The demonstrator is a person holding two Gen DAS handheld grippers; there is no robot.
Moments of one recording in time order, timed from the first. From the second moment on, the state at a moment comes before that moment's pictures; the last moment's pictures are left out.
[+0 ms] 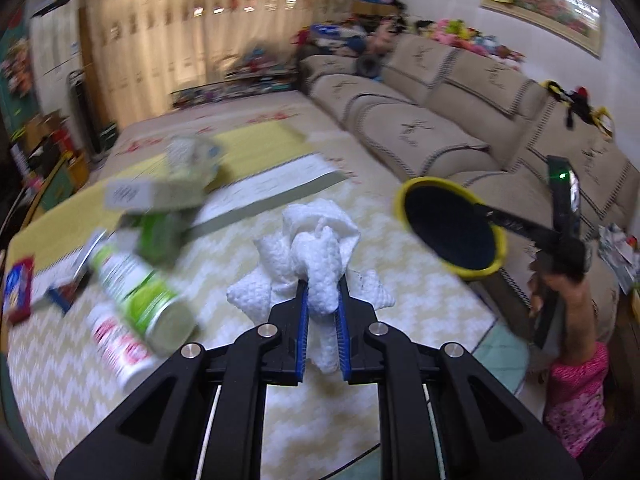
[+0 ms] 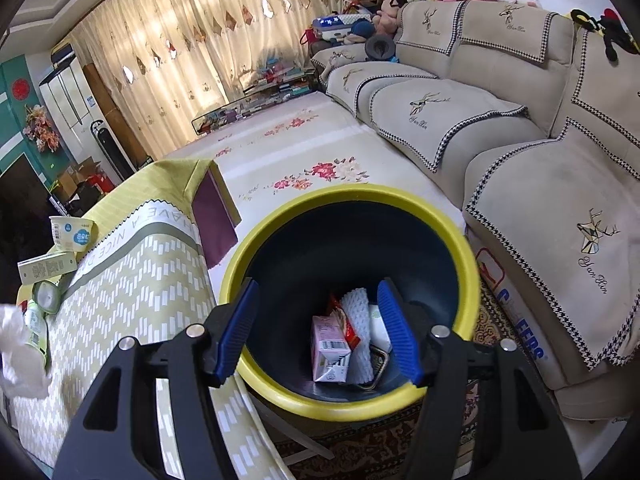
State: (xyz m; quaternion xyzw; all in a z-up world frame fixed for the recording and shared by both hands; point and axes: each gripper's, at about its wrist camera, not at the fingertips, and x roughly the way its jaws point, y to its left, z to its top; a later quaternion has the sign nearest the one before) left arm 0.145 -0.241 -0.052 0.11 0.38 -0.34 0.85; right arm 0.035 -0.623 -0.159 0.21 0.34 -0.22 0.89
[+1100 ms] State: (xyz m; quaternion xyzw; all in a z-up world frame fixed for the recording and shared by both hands) left arm 0.178 -0.508 -0.096 0.18 0.41 -0.45 0.77; right arm -0.040 -0.692 -0.173 0.25 0.33 -0.29 0.86
